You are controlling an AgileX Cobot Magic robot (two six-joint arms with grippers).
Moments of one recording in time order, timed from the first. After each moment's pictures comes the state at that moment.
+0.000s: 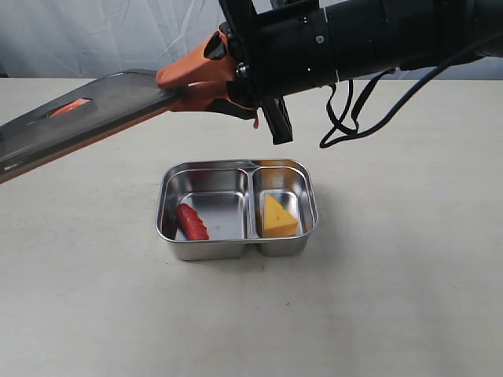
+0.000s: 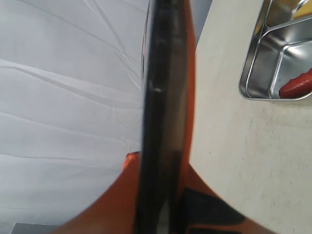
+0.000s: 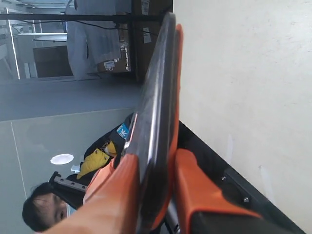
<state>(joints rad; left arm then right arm) -0.13 0.27 -0.38 -0.59 0.51 1.67 0.60 1.67 -1.20 1.47 1.05 -0.36</state>
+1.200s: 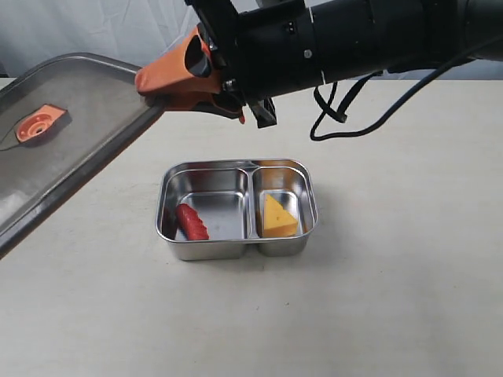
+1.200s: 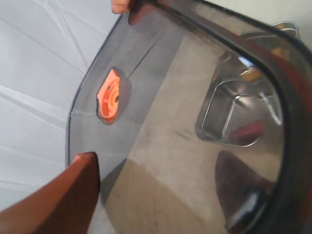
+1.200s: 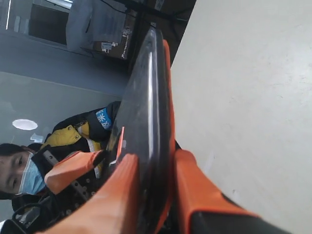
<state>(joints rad) -0.13 0.27 -0.38 -0.77 0.63 1.65 0.65 1.66 -1.20 1.50 1.02 -0.67</state>
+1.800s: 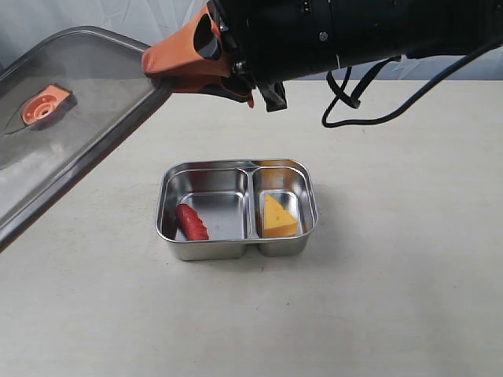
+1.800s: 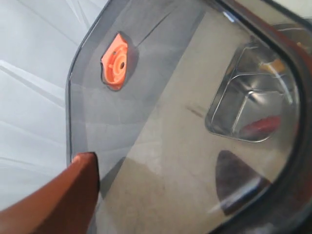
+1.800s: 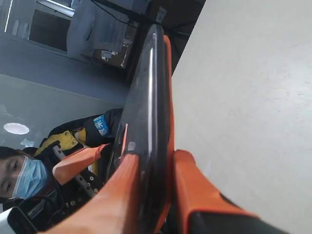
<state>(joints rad) -0.14 0.25 -0.38 -0.69 0.59 1.52 0.63 1.61 -1.20 1.48 1.00 -0.68</state>
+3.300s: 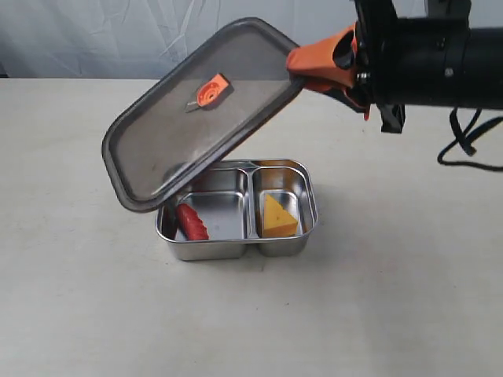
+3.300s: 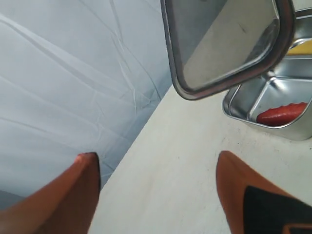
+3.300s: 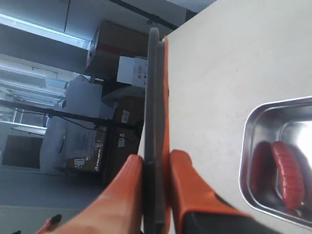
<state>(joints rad) -0.14 0.19 -0.38 -0.50 0.57 1.28 0.36 1.38 -0.82 1.67 0.85 -0.82</state>
